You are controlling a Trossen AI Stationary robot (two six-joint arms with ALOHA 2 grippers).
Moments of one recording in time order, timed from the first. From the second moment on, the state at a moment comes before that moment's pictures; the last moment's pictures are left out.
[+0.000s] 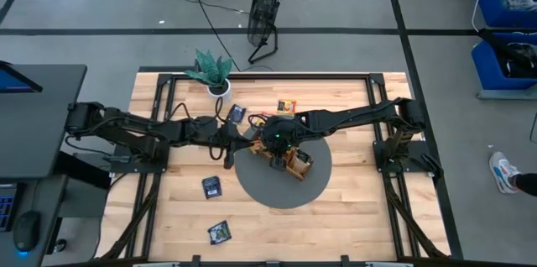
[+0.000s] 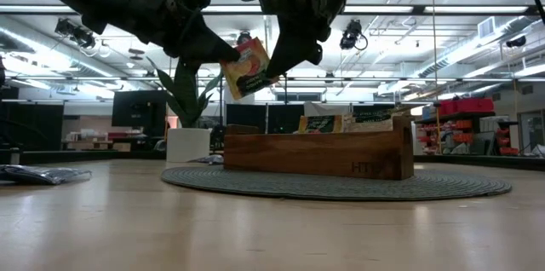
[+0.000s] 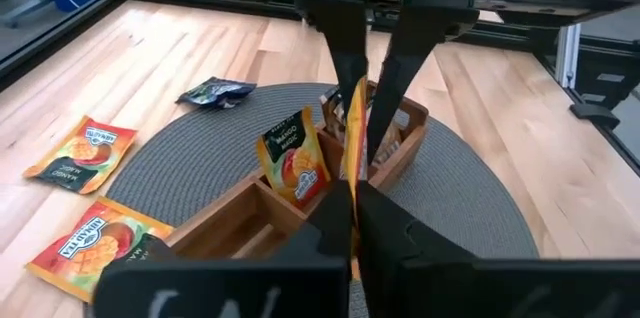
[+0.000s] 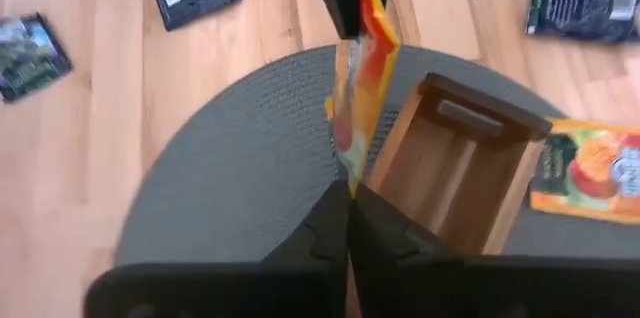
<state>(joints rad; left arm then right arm) 0.03 1.28 0.53 0.41 0.00 -0.12 0.02 1.82 1.43 -0.56 -0.03 0.16</state>
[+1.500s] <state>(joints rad) -0.18 1.02 0.11 1.19 -0.21 0.06 0.19 1.67 0.84 0.81 0.32 -0.11</state>
